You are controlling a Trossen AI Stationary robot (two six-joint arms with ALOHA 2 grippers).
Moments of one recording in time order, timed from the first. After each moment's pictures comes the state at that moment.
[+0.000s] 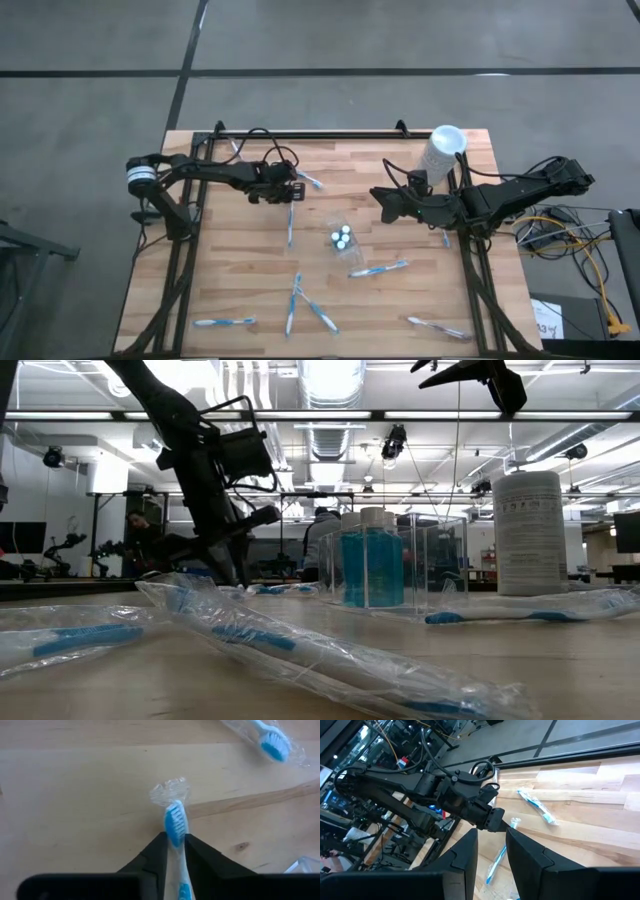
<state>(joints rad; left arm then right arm) 0.34 1.61 0.85 -0.34 0.00 -1.17 0.30 1.10 0.93 -0.28 0.78 1.15</state>
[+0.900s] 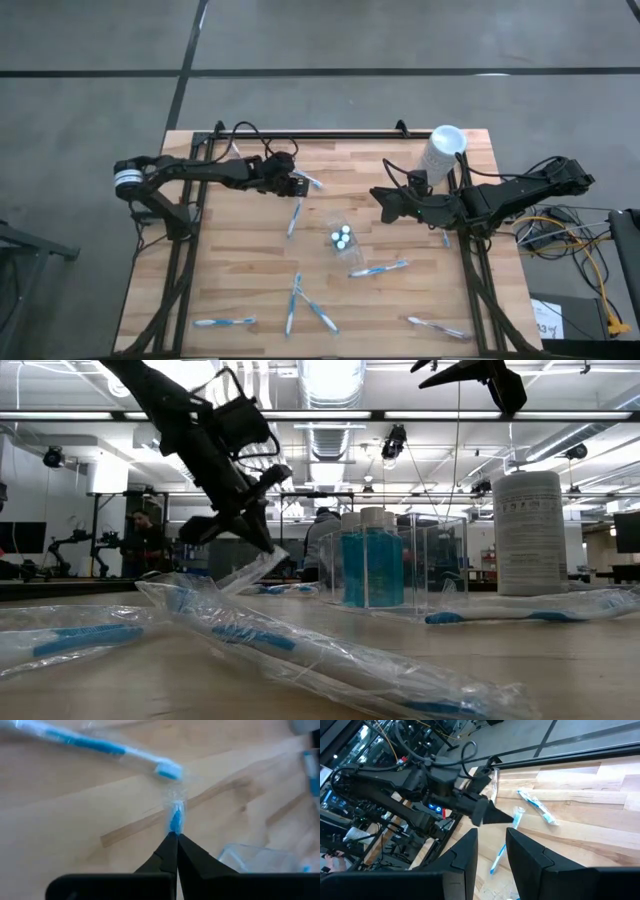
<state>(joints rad) 0.34 1.50 0.85 -0.18 0.03 -0.98 0.30 1.10 0.93 -0.28 0.78 1.15</state>
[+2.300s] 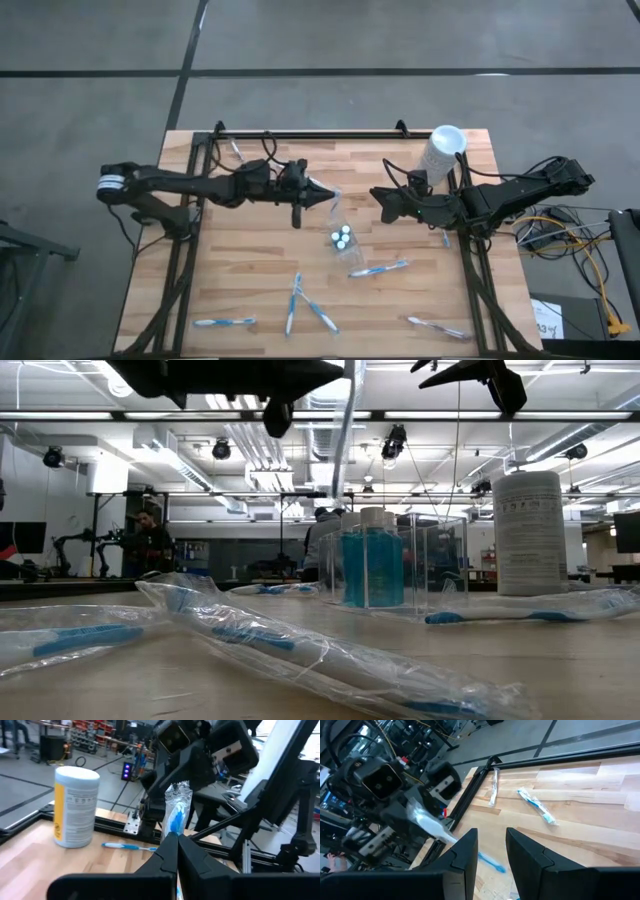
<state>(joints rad) 0.09 1.38 0.85 0.57 0.14 -0.28 0.30 1.10 0.93 -0.28 0.78 1.15</state>
